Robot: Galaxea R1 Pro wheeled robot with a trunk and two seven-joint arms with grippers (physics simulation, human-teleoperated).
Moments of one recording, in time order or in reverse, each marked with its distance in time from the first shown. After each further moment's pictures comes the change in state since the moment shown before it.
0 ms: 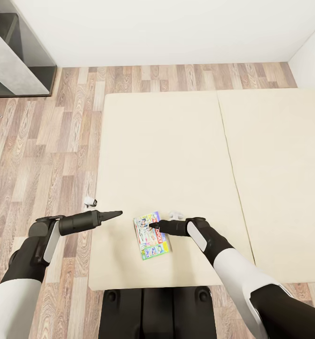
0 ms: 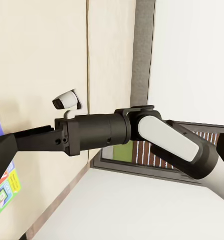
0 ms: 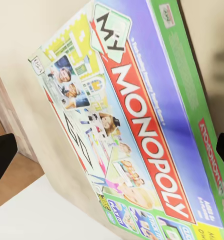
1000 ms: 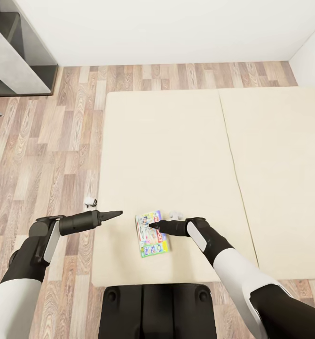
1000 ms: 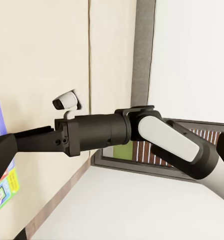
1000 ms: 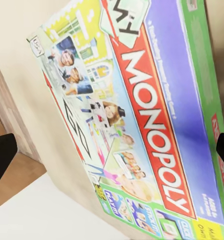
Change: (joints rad) left arm -0.001 0.000 0.000 0.000 0.000 0.001 0.001; right arm 0.000 0.001 0.000 0.001 -0.002 0.003 -0.001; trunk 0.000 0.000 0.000
